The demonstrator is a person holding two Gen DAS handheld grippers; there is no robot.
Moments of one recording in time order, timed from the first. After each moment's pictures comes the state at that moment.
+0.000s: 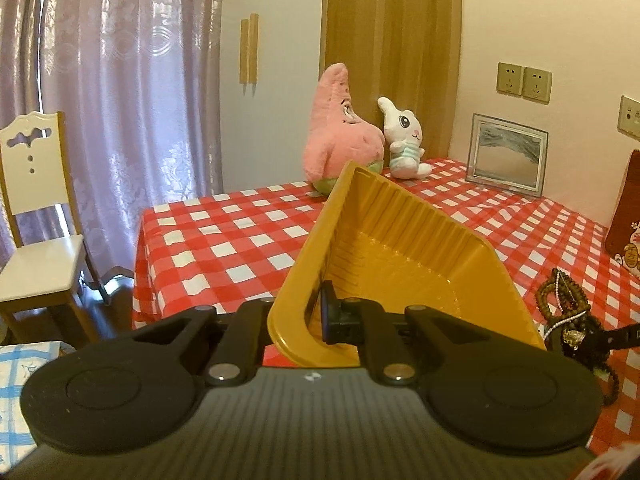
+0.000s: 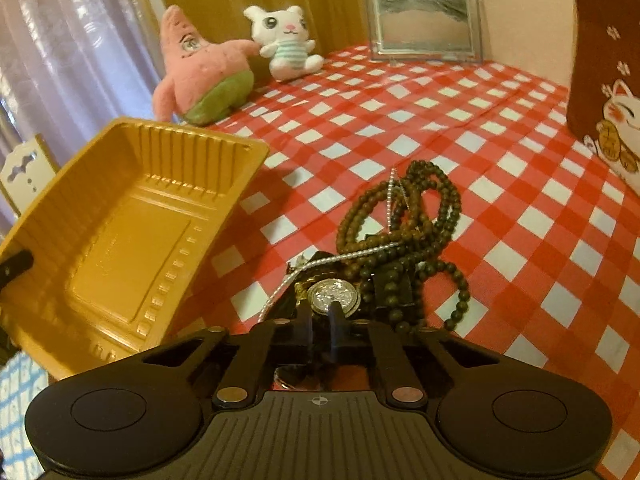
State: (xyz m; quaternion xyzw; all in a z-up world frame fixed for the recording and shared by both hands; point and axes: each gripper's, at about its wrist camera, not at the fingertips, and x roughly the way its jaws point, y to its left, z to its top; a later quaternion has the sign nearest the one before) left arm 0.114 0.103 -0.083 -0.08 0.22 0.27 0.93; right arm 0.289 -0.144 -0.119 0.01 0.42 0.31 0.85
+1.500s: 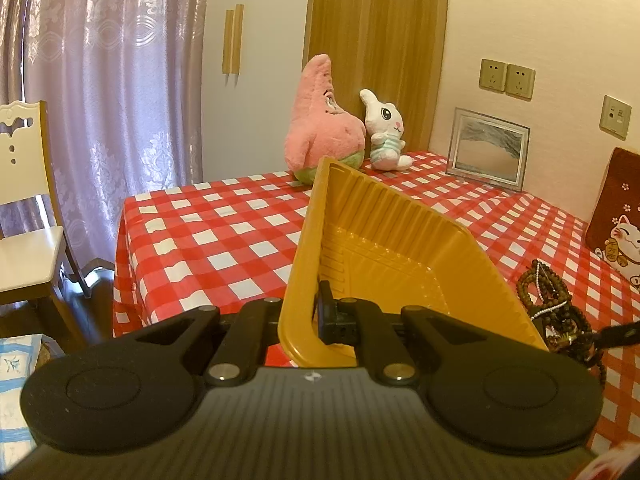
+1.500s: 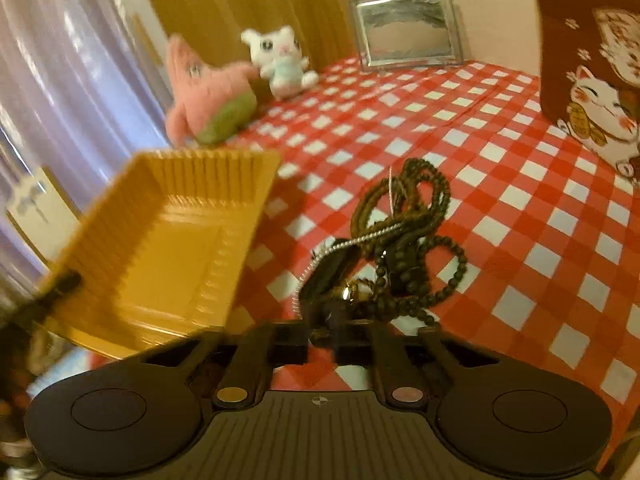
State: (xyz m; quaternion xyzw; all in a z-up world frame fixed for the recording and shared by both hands) left arm 0.110 0.101 -0.086 -0.10 0.22 0.24 0.94; right arm 0.248 -0.176 -0.090 0.09 0.42 0.31 0.85
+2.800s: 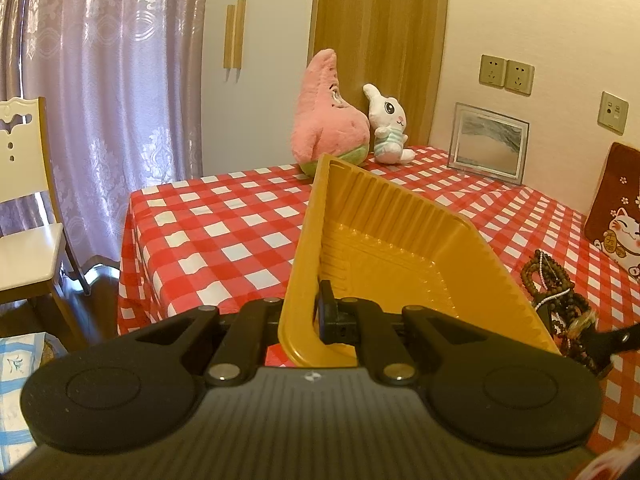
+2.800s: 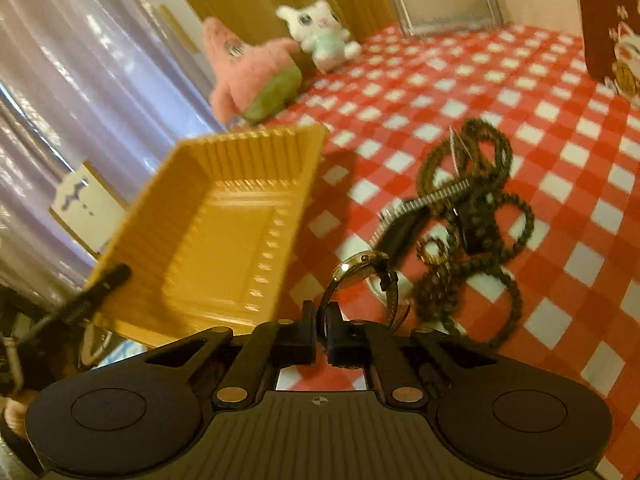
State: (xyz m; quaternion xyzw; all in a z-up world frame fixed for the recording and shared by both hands) left arm 0.093 0.114 -0.090 -0.10 0.23 0.23 0.94; right arm 0.232 -0.146 -0.090 0.10 0.44 0.36 0.81
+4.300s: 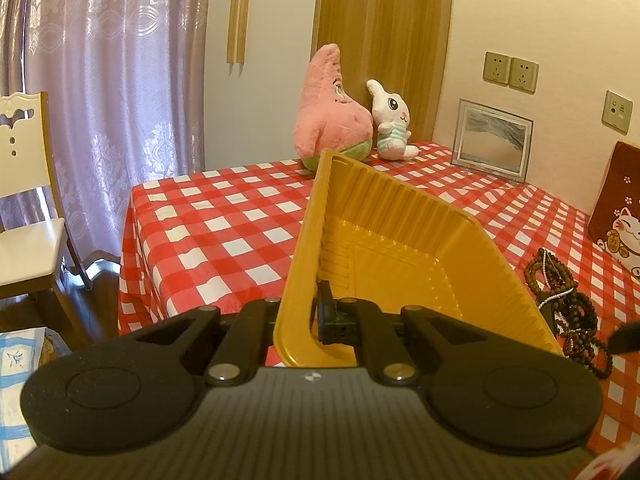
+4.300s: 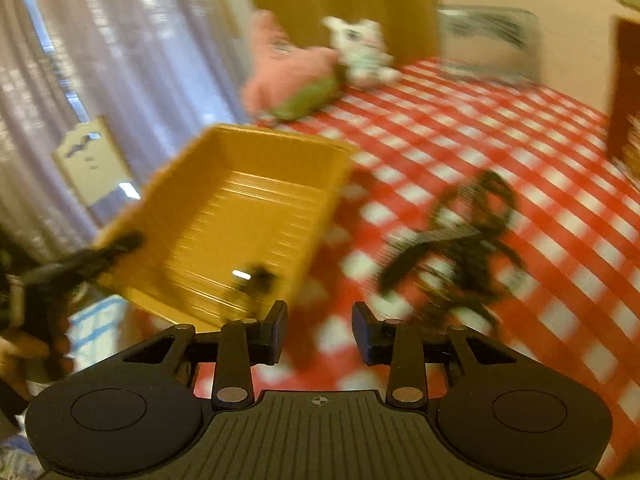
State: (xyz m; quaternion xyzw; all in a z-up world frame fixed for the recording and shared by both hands) left arm 0.095 0.114 -0.094 -0.10 0.24 0.23 0.94; right arm 0.211 -0.144 -0.083 0.00 0.41 0.37 0.84
